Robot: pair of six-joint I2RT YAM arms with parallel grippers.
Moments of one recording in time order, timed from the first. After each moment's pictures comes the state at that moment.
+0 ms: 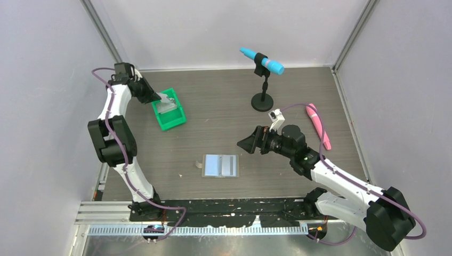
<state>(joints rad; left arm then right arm) 0.22 1.89 1.62 -0.66 0.40 -0.44 0.62 0.97 0.48 0.20 -0.30 0.71</state>
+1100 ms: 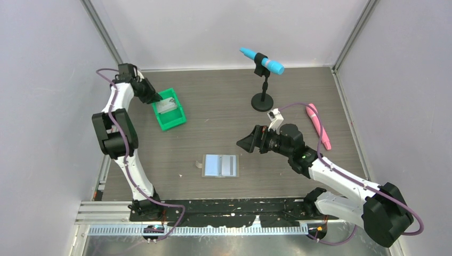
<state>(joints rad) 0.22 2.03 1.69 -0.63 0.38 -0.43 0.61 1.02 0.49 0.21 -0.29 0.71</state>
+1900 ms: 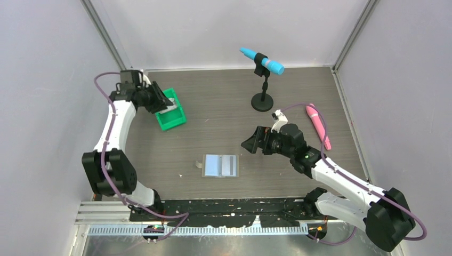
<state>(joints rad) 0.11 1.55 1.41 -0.71 0.38 -0.47 0.60 0.98 0.52 0.02 -0.20 0.69</state>
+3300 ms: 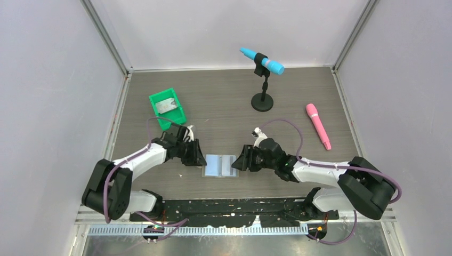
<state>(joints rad) -0.40 1.29 0.59 -0.34 0.43 -0.56 0.82 1.27 0.39 0.30 -0.20 0.84</state>
